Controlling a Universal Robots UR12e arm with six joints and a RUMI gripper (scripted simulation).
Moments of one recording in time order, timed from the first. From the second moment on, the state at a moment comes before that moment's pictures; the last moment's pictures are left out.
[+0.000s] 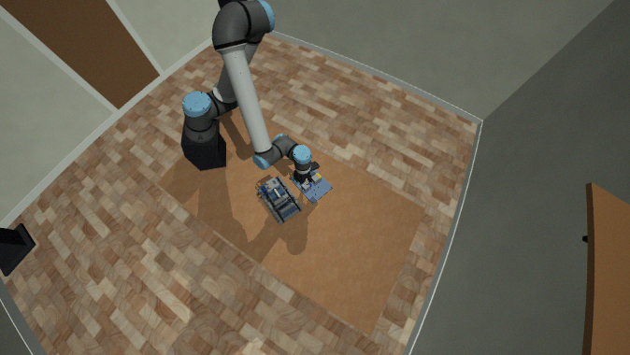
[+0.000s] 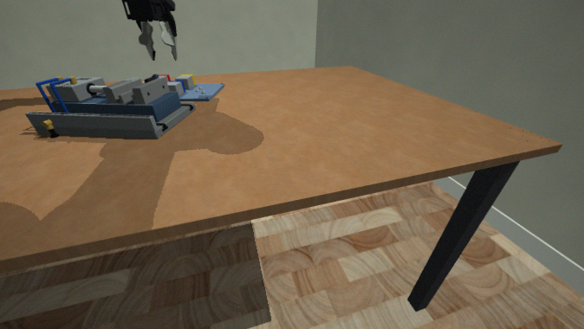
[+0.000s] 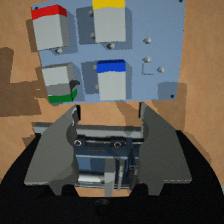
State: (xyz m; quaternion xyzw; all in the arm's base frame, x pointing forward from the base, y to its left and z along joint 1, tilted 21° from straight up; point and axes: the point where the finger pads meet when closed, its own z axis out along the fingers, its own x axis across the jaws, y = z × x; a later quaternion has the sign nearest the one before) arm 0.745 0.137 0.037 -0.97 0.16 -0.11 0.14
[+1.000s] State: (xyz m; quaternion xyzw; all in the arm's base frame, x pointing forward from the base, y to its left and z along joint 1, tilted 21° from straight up) arm 0.763 0.152 -0.023 -0.97 0.16 -0.11 0.14
